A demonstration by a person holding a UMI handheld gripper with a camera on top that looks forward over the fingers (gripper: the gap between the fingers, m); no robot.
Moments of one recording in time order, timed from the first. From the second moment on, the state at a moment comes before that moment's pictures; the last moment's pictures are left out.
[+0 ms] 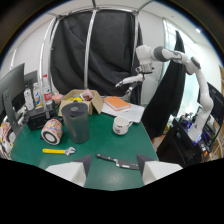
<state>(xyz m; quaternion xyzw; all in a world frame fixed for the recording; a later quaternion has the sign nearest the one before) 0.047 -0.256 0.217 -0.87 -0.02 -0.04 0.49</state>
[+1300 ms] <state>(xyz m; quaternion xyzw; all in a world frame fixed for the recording) -0.123 -0.116 0.139 -0.87 -0.08 0.06 0.48</state>
